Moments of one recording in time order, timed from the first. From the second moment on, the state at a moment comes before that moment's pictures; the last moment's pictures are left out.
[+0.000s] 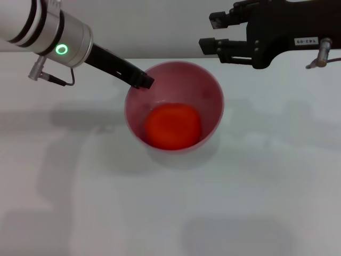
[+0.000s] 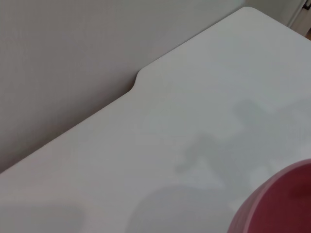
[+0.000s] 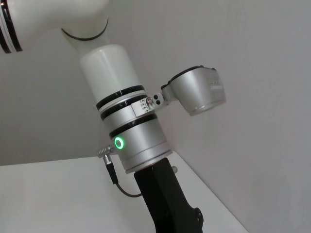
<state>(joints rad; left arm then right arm) -0.82 -2.05 1.13 1.12 2.41 1.43 -2.44 0.46 2.08 -1.17 -1.63 -1.89 -1.44 2.00</state>
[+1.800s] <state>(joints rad) -0.40 -2.06 1.76 1.16 1.96 0.34 -1.74 0.12 2.08 -1.03 -0.45 -0.48 -1.67 0.77</state>
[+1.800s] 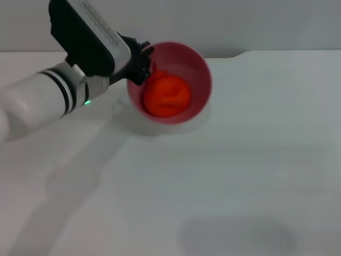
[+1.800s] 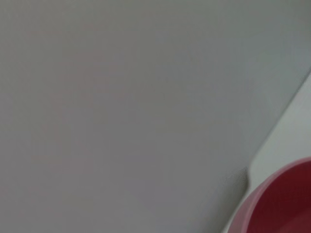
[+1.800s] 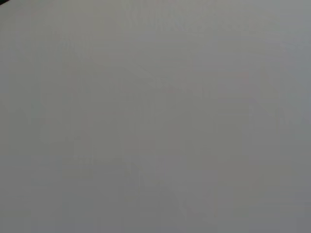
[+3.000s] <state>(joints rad) -0.29 -2.06 2.26 1.14 2.16 -0.50 -1.56 0.20 2.08 -1.04 -0.39 -0.49 -1.72 0.77</state>
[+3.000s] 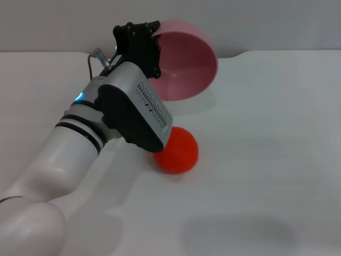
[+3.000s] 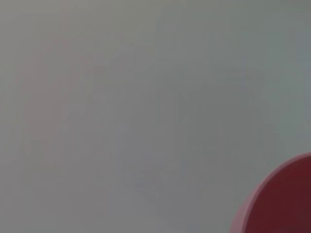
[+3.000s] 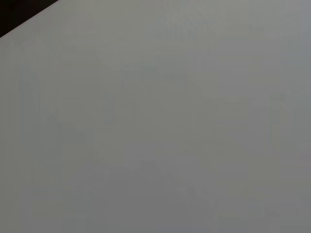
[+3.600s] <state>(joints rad) -0.40 -2.06 1.86 1.28 2.04 0.13 -1.78 0.22 2.07 -1.05 -0.36 -0.49 -1.72 0.79</state>
